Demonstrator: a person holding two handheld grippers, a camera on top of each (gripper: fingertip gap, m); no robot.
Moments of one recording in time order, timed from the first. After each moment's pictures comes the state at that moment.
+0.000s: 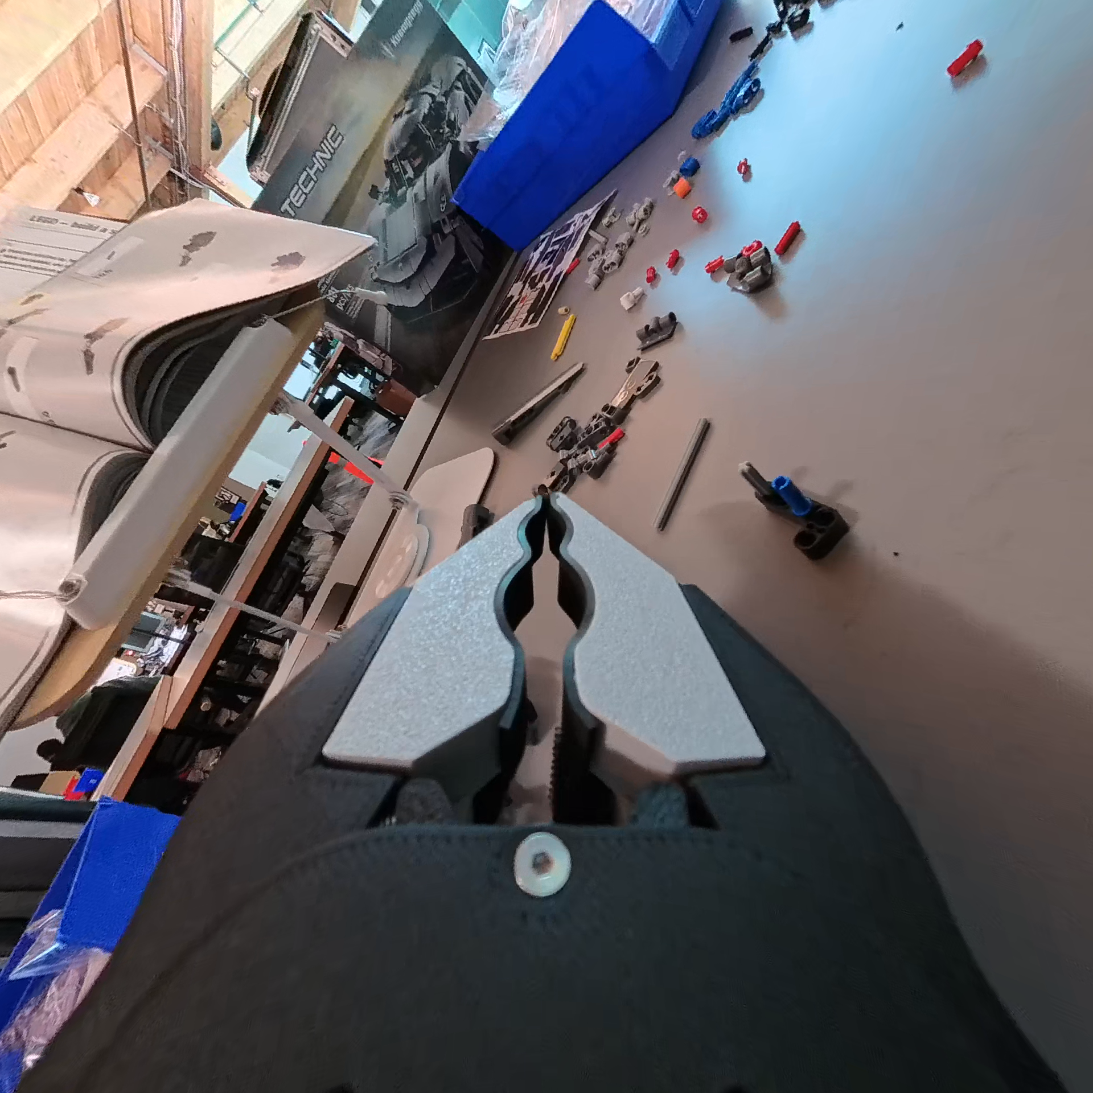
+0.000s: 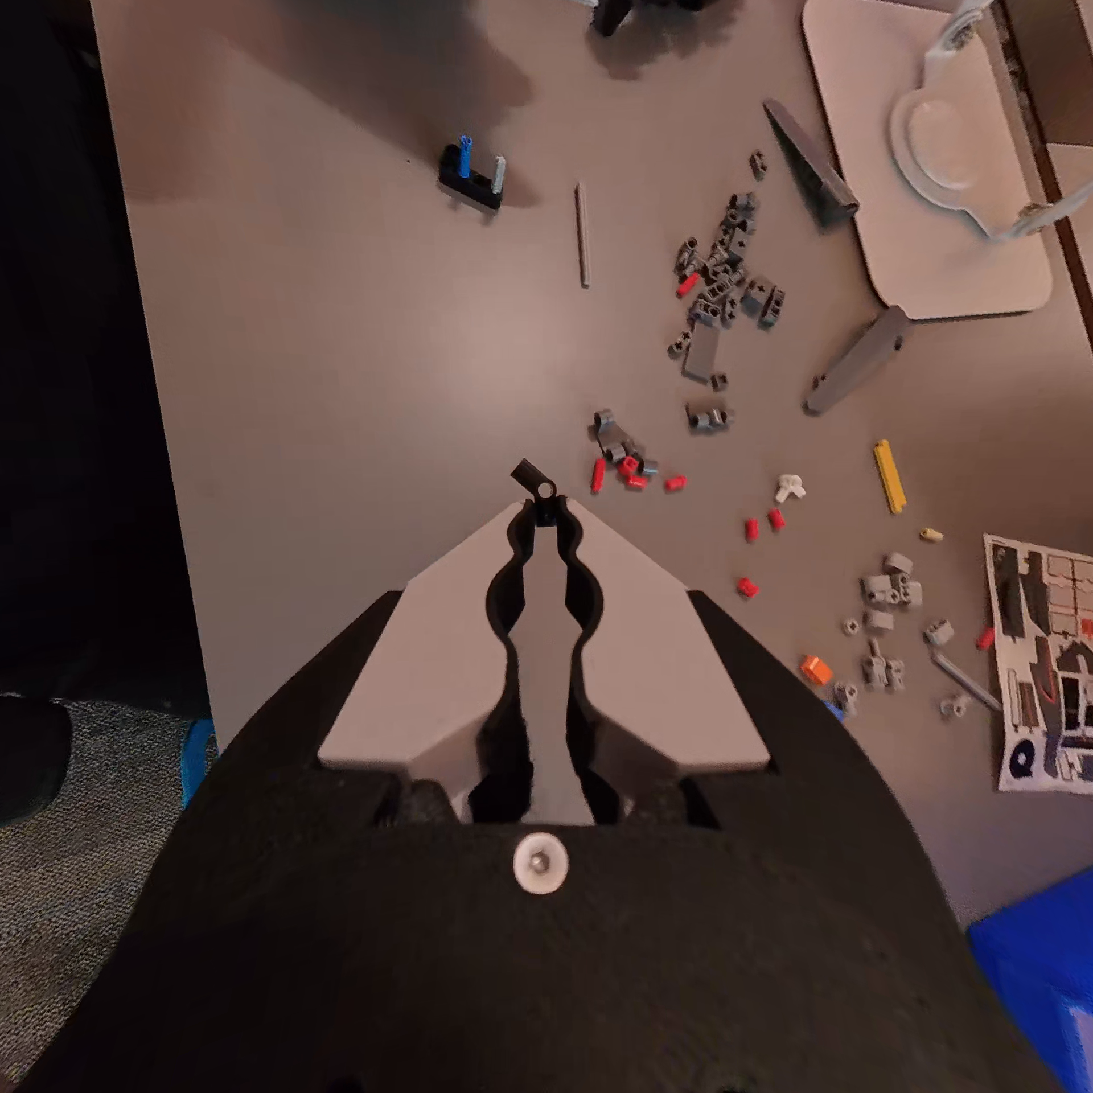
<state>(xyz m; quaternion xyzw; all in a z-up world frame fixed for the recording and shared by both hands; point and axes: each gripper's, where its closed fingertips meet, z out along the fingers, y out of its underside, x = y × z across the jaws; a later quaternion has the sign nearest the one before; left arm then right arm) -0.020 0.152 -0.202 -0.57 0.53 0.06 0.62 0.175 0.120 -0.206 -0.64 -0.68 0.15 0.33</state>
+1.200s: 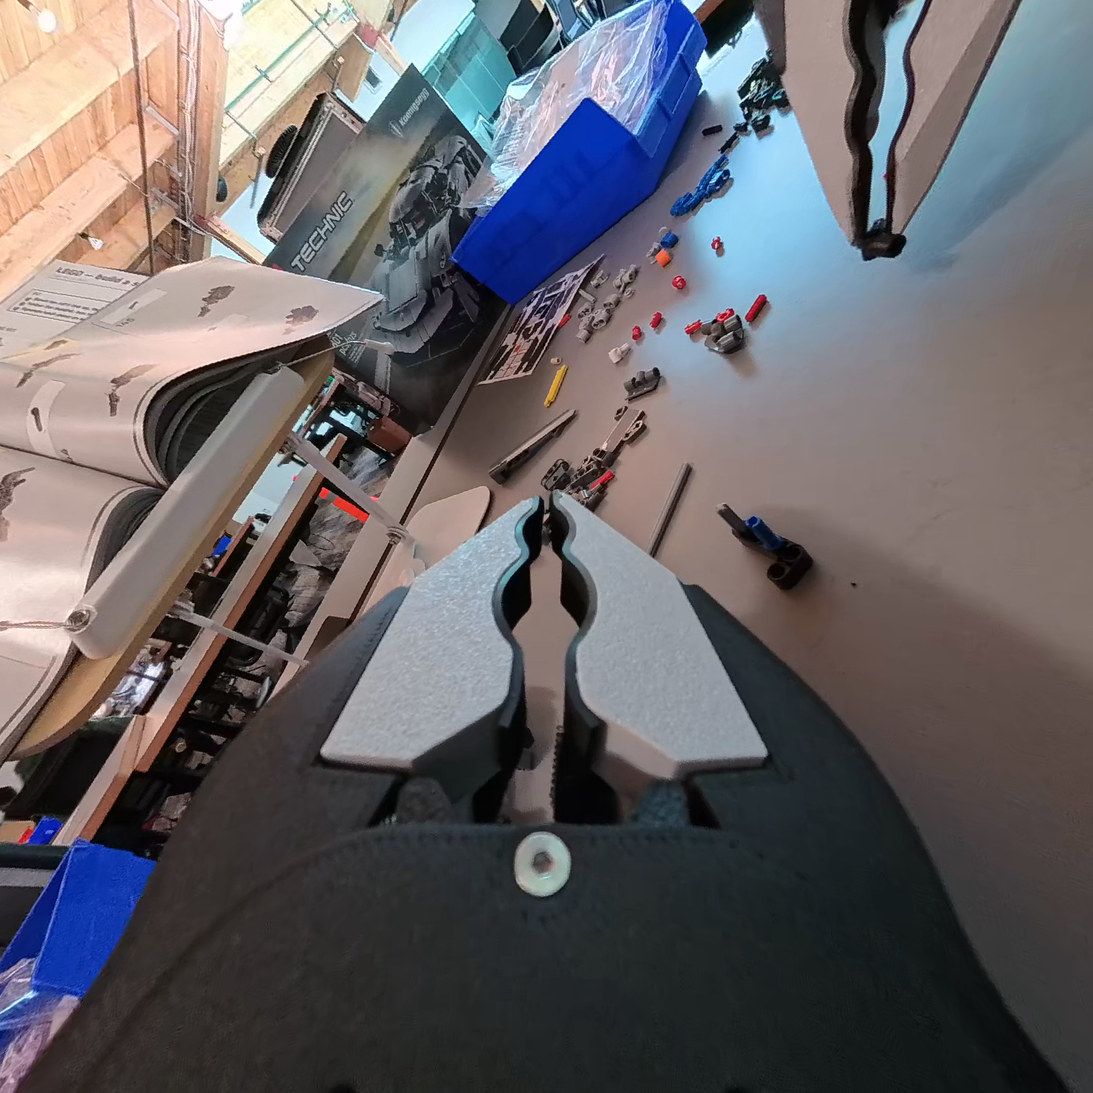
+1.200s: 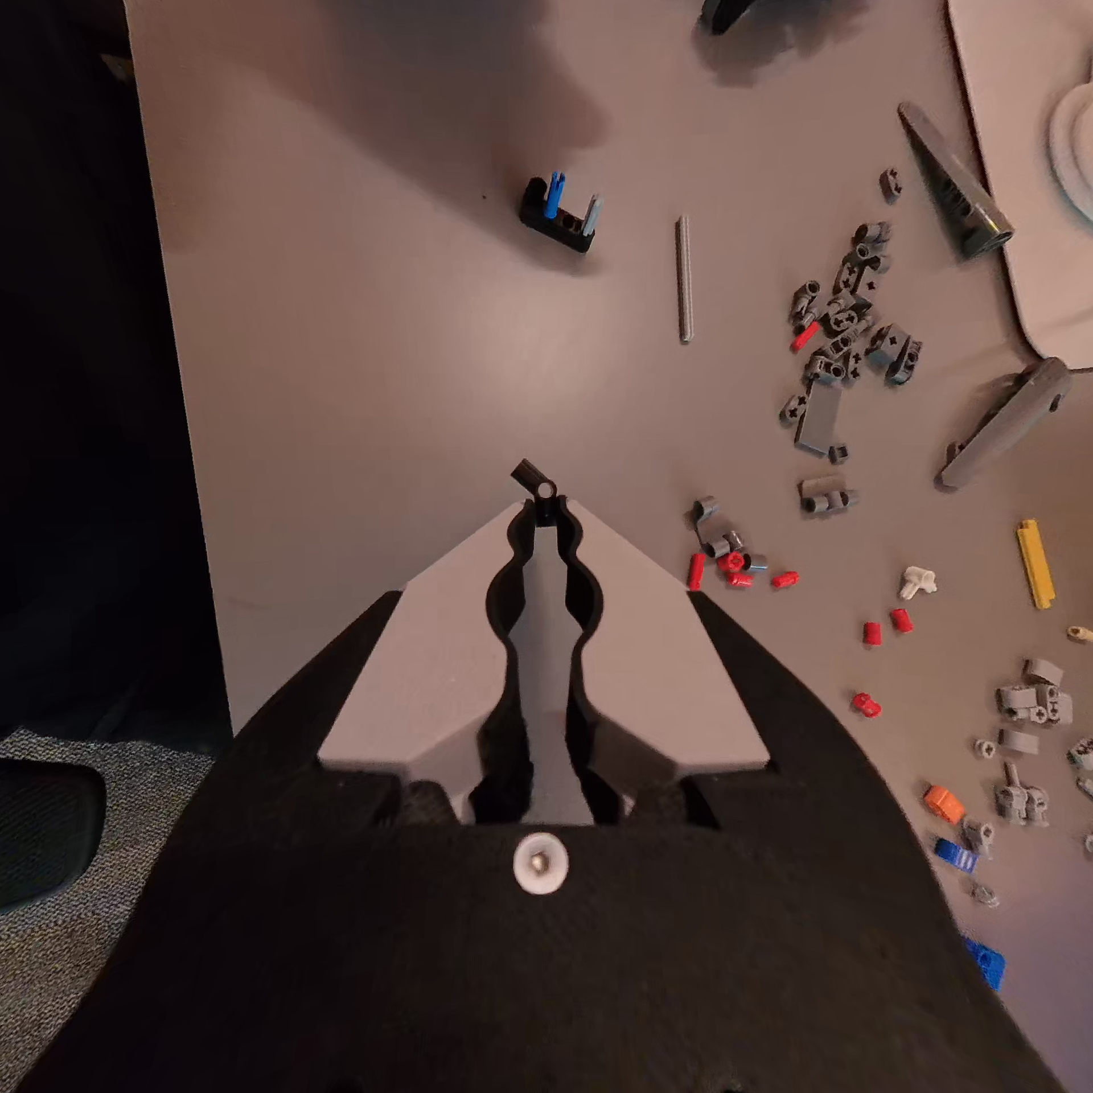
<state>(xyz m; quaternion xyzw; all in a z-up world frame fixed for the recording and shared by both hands) -0.013 0.139 -0.188 -0.55 0.53 0.03 0.64 0.125 0.094 -0.241 -0.64 -0.69 0.16 0.30</state>
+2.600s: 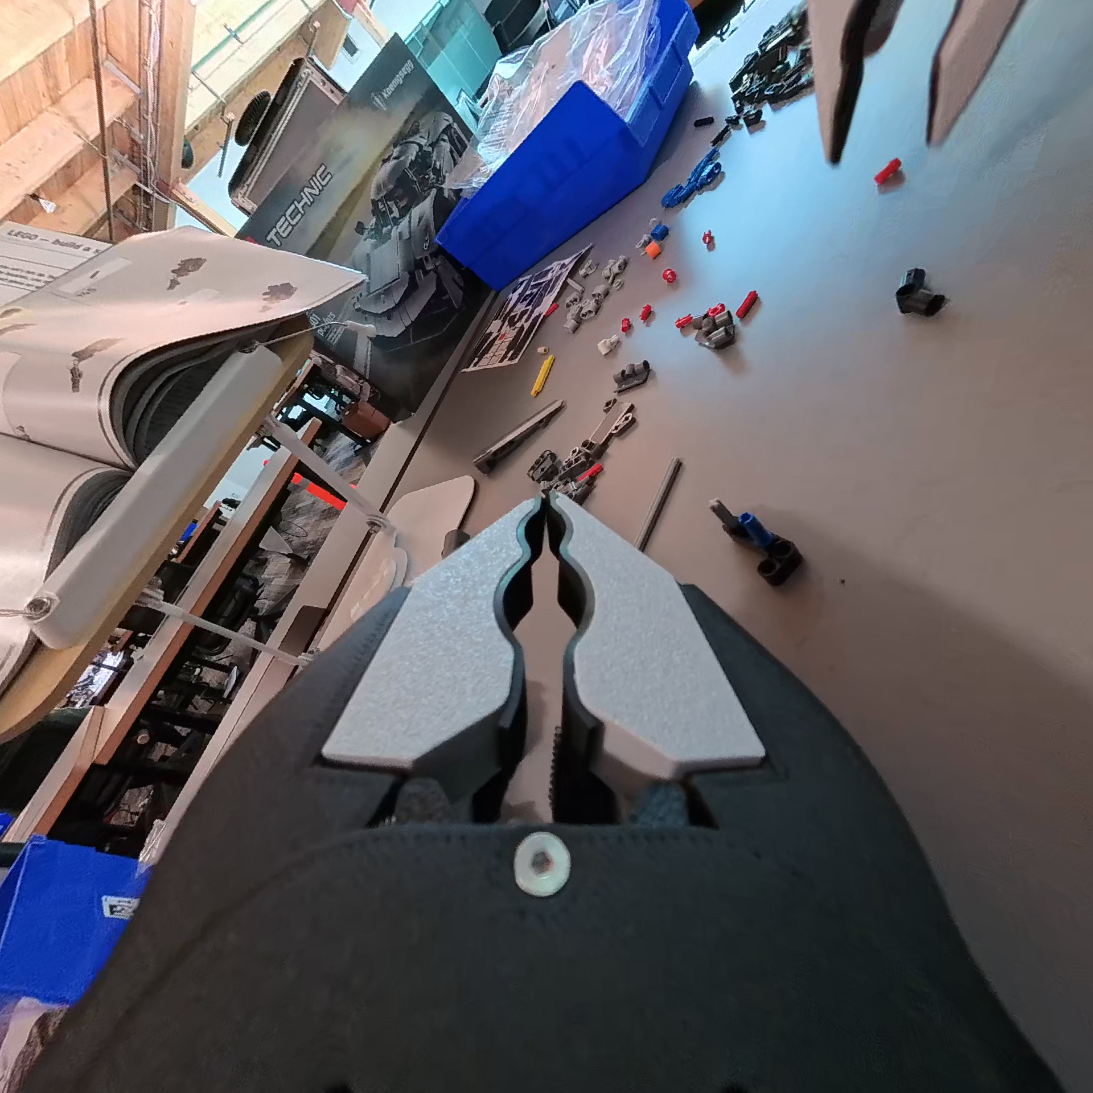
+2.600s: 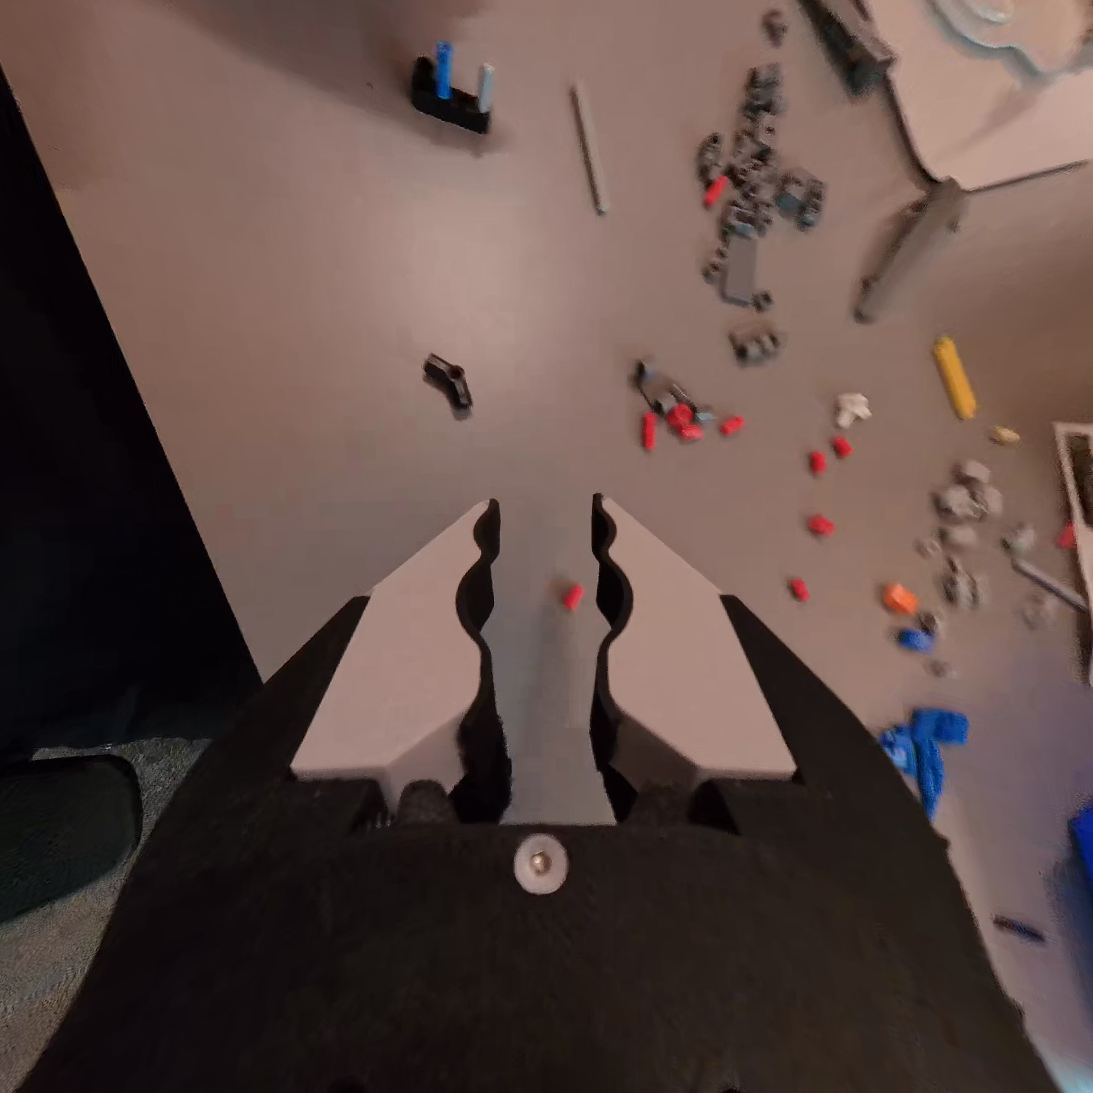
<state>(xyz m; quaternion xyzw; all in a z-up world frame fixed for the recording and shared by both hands) -0.015 0.139 -0.191 -0.57 0.53 0.01 0.63 0.171 0.101 -0.234 -0.70 -0.63 0.11 0.31</state>
